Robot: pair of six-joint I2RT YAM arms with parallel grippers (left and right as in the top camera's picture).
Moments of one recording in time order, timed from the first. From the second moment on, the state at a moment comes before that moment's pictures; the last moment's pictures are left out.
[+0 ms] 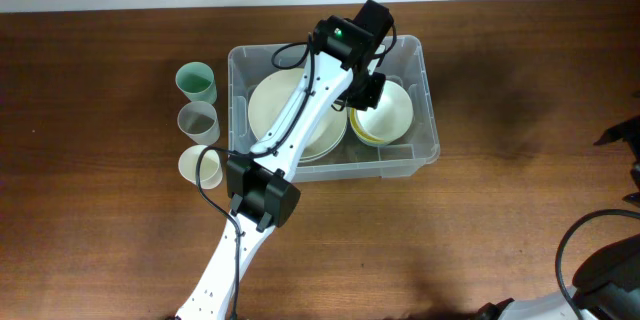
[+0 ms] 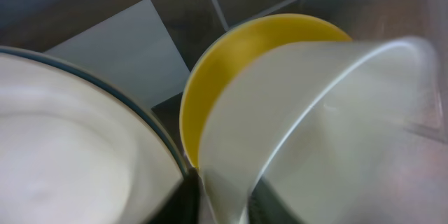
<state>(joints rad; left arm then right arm) -0.60 2.68 2.90 -1.57 0.11 -0.24 -0.82 1.76 1.70 -1.42 -0.24 0.37</state>
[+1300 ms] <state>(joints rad) -0.57 2.42 2.90 -1.66 0.21 -0.11 -0.82 1.76 1.70 -1.42 -0.24 0.37</state>
